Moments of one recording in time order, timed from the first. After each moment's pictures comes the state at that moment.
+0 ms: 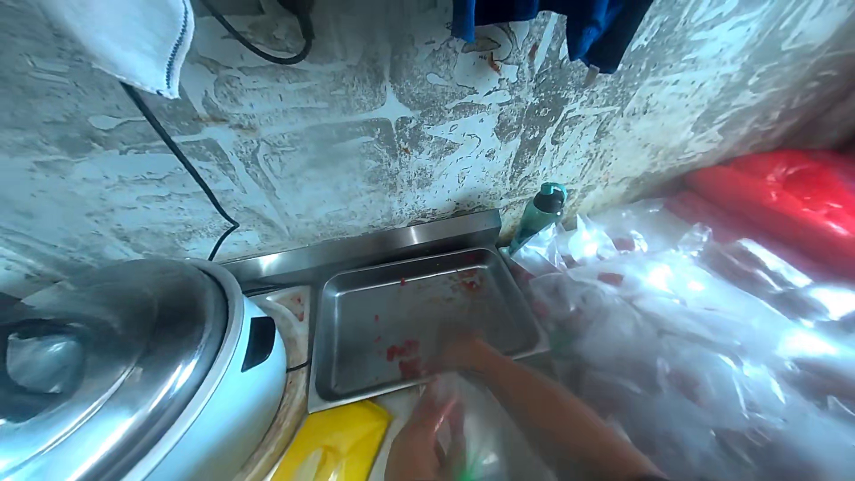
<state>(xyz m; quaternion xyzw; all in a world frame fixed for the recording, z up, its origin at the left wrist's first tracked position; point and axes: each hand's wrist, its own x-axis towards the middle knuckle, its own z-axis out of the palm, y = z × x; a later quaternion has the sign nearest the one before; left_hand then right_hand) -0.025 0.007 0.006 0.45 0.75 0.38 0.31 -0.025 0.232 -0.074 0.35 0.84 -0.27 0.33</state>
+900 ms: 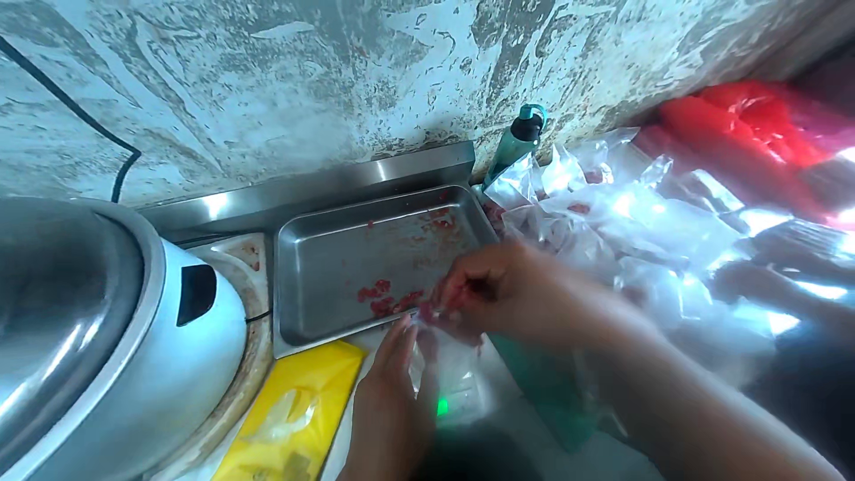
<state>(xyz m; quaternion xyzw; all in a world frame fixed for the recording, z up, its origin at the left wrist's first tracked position) -0.011 0.005 -0.006 0.46 0.77 0.41 0.15 0.093 0.197 0.123 0.17 0.87 -0.46 -0.05</state>
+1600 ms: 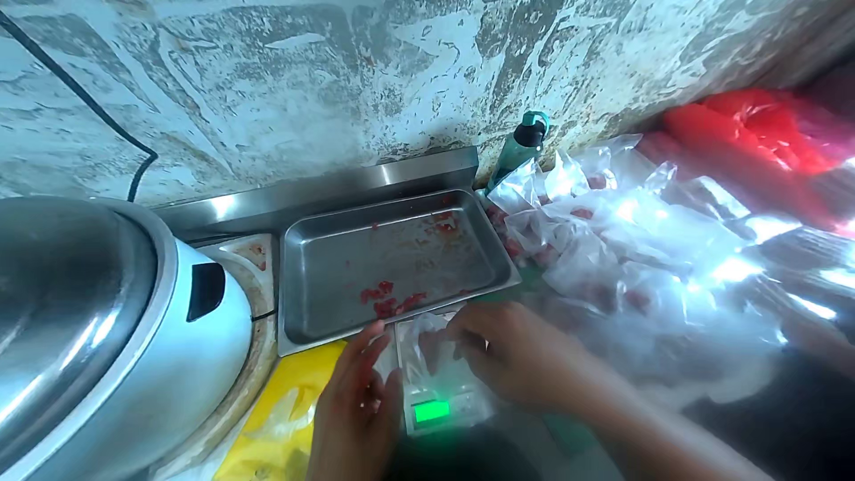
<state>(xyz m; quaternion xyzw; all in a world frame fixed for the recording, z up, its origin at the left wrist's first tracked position) -0.038 -0.023 -0.003 0.45 0.72 0.50 0.17 0.116 0.163 0.080 0.21 0.89 -0.40 0.02</state>
